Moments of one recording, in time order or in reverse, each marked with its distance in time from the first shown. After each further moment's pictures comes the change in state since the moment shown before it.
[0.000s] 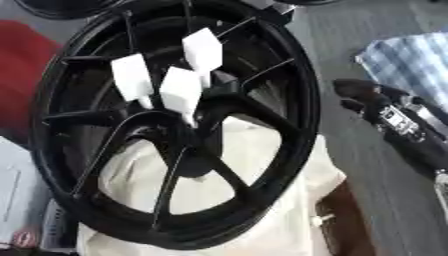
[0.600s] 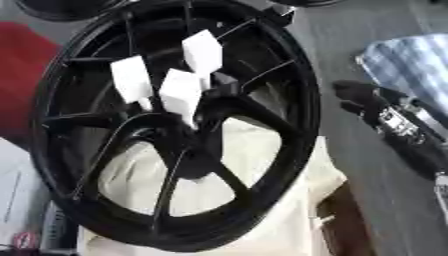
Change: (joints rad) left arm -0.005 -0.010 0.010 0.004 0.003 -0.001 0.004; right arm -0.001 0.000 0.000 0.000 0.004 0.003 -0.002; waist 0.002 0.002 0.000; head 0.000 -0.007
